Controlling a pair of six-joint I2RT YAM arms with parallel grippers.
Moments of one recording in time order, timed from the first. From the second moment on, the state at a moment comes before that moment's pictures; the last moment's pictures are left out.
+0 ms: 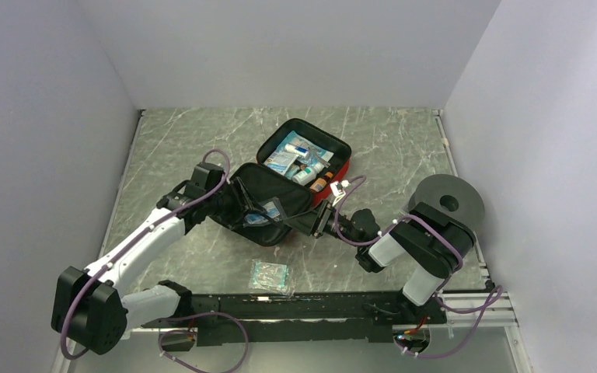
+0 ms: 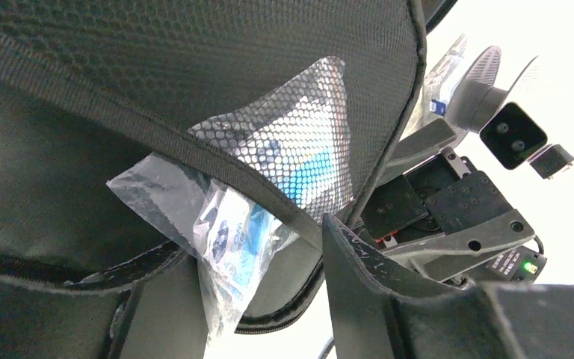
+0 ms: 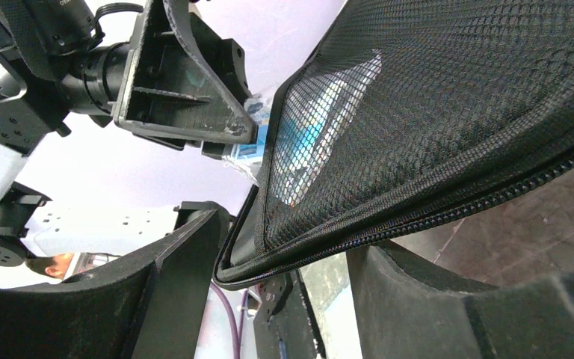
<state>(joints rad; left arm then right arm) -0.43 1.14 0.80 -0.48 0.34 -1.01 0.75 1.67 0.27 1.46 -0.36 1.11</state>
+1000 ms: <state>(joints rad) -0.43 1.07 0.86 -0.81 0.25 -0.73 0.75 1.67 0.27 1.46 -0.37 1.11</state>
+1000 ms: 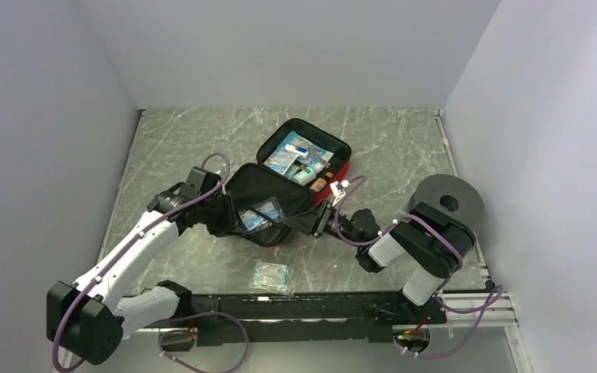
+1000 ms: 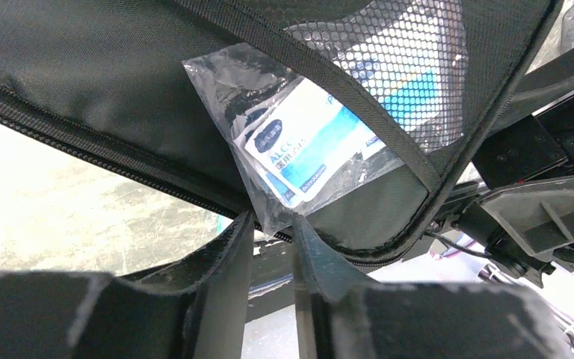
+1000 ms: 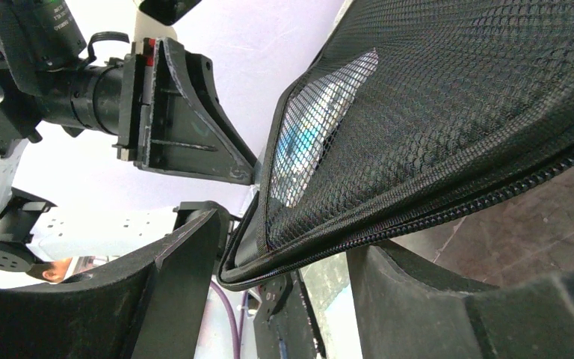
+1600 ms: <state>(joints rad) -0.43 1.16 0.86 -0.69 0.30 -0.73 0.75 1.67 0.27 1.46 -0.37 1.11</state>
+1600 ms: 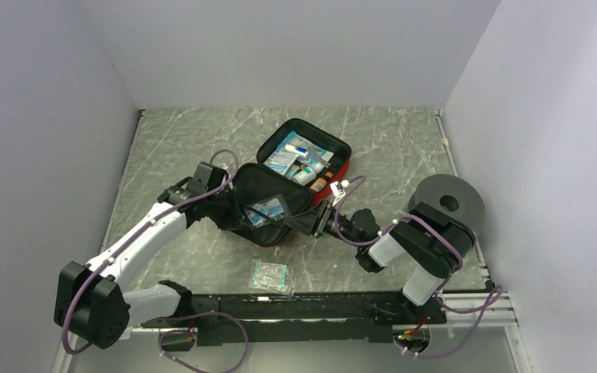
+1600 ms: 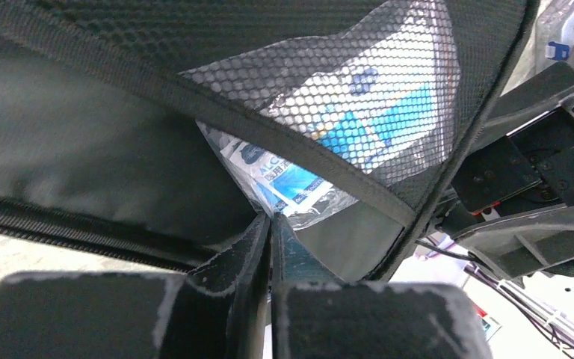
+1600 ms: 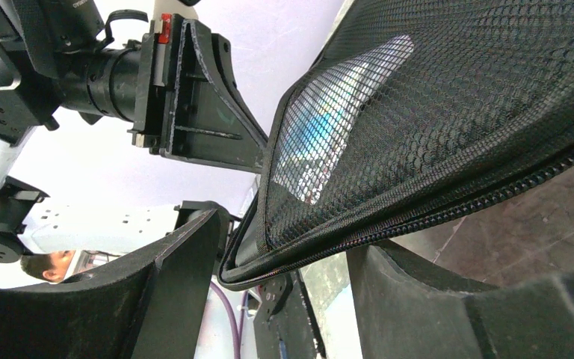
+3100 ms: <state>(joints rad) -0.52 0.81 0.83 -0.81 0.29 -0.71 0.74 1.67 0.27 1.46 -0.36 1.13</state>
